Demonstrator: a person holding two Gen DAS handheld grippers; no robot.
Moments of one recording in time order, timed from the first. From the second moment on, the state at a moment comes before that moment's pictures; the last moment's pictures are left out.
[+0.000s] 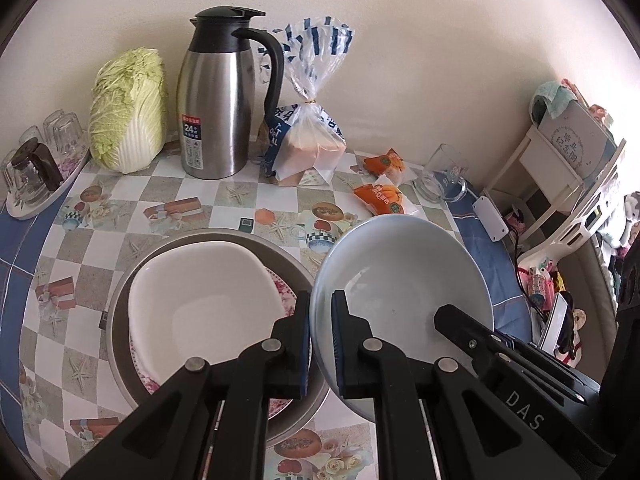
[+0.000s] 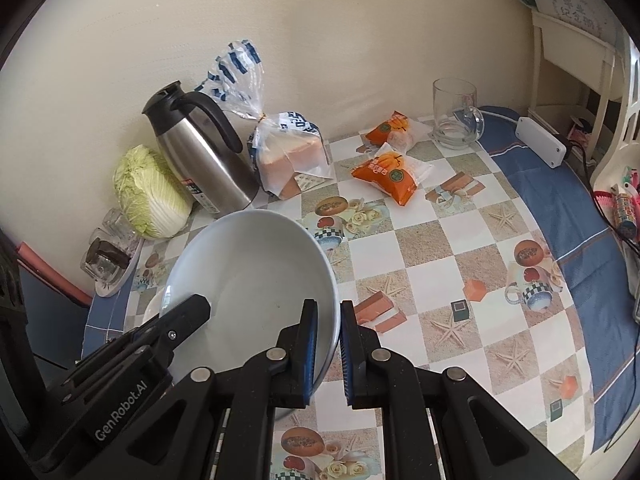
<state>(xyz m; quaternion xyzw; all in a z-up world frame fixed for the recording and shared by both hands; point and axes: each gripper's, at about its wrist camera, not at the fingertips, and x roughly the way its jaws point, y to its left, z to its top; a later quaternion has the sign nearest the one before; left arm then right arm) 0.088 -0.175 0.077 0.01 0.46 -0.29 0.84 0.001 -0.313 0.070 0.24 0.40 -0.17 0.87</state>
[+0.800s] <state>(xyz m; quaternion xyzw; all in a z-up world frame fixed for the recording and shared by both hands) 0.120 -0.063 0.086 -0.08 0.45 -0.23 0.86 0.051 -0.211 0.076 0.19 0.41 -0.10 0.89</state>
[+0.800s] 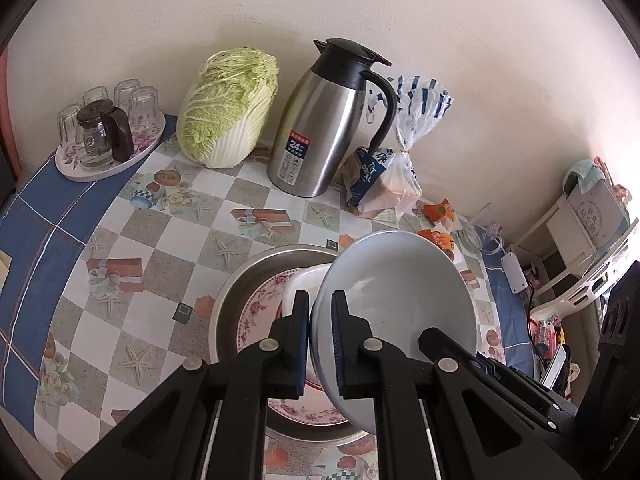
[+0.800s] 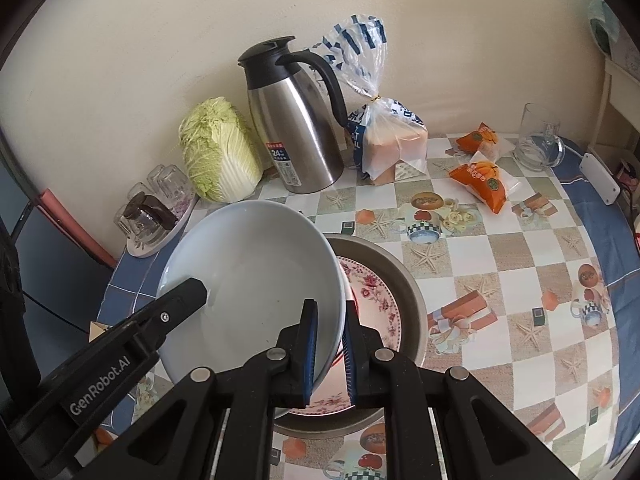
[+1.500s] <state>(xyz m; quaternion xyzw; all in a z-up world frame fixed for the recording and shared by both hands) 0.140 -0.061 0.057 -0.10 0.47 -0.22 0.85 0.074 -0.198 0.061 0.18 0.42 -0.10 0.88</state>
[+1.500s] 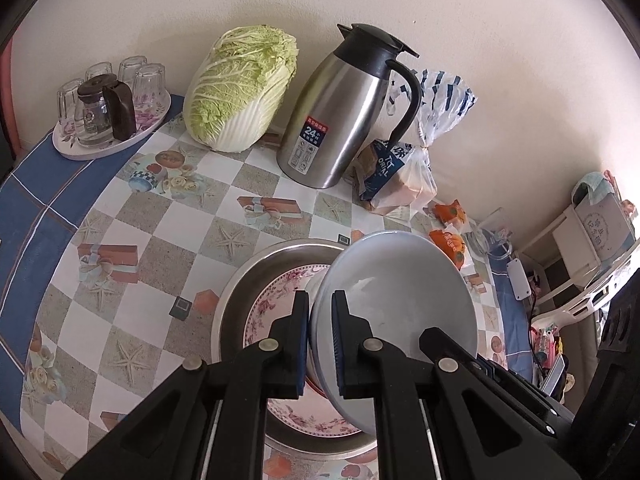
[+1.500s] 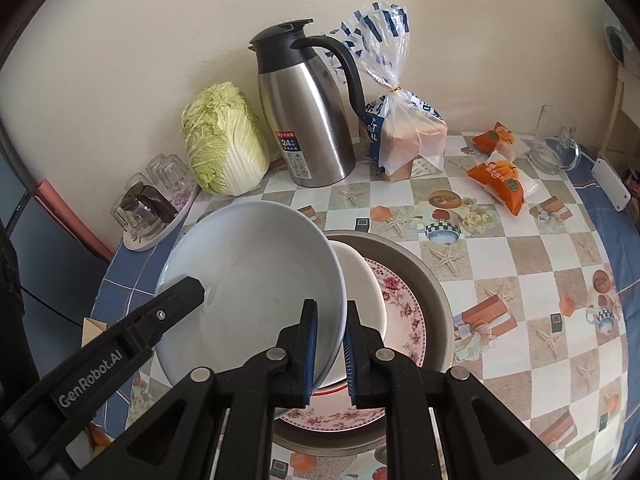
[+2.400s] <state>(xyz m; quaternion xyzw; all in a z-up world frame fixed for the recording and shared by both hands) 0.146 -0.073 0.045 -0.09 0.48 -0.22 0.84 0.081 -0.215 0.042 0.19 0.43 -0.11 0.88</state>
